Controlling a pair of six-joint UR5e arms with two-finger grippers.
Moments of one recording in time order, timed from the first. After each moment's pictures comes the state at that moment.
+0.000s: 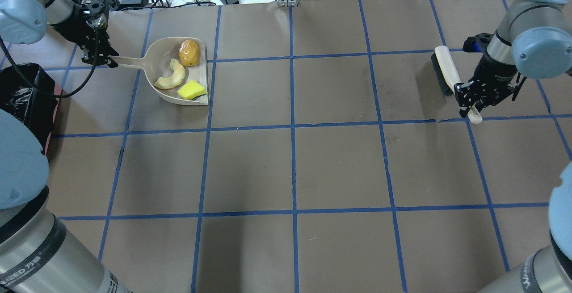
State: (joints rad) left arm -1.19 -2.14 -1.31 -1.29 1.44 1.79; right arm 1.21 -1.21 1.72 -1.85 -1.63 -0.36
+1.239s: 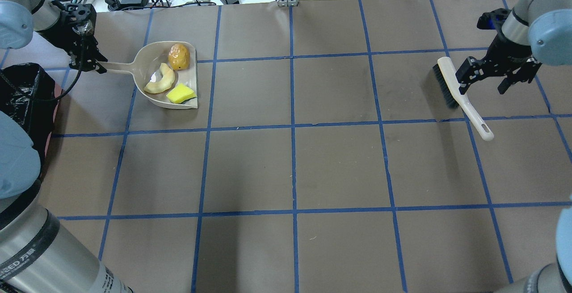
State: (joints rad) left arm -1.14 -2.16 -1.32 -1.28 1.45 1.83; right arm 1.21 -1.34 1.66 -1.85 -1.62 -0.32
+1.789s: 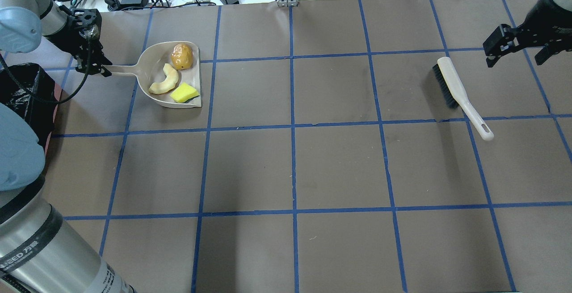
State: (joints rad) left arm -1.15 -2.19 -1.31 -1.26 1.45 1.82; right arm 1.22 -1.52 1.66 -1.80 -1.62 -0.30
